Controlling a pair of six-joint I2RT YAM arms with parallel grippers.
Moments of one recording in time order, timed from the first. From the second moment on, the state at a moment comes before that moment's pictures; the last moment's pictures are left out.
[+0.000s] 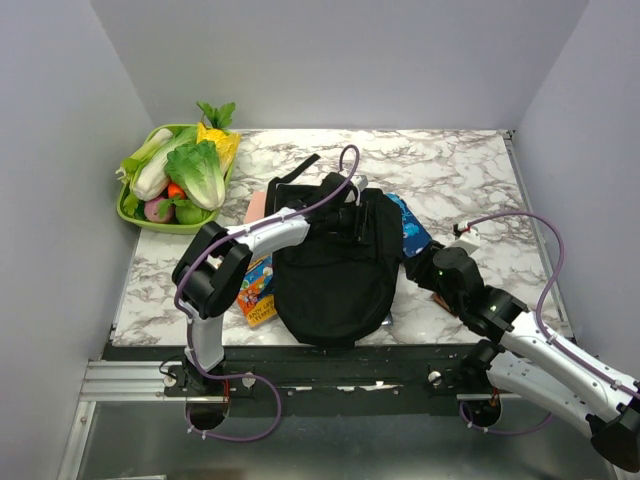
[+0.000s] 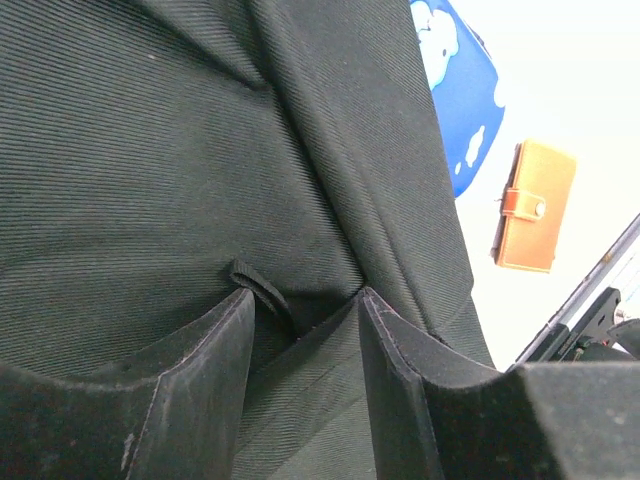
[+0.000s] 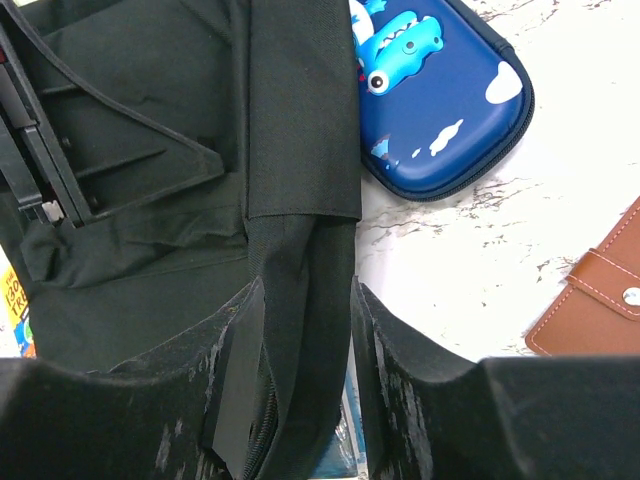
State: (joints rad) left arm -0.70 1.90 1.33 -0.17 0.31 -0.53; right arm 0.72 0.73 0.52 -0.35 0.46 0.81
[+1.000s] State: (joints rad) left arm -0.72 1.90 1.36 -0.20 0.22 -0.51; right arm 0.72 0.74 0.52 -0.34 0.46 0.81
